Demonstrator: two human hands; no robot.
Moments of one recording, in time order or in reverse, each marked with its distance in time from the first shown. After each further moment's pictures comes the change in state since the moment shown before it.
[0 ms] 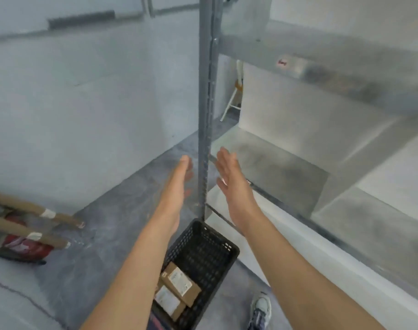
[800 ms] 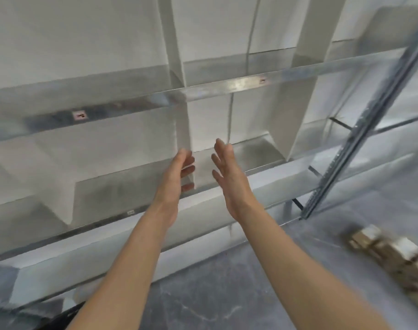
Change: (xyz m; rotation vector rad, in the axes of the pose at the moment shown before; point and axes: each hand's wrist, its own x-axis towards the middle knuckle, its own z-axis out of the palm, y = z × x) left_hand -0.393 -0.066 0.415 0.242 -1.107 0.012; right_hand -0.476 -0.073 -0.373 0.141 1.038 -0.336
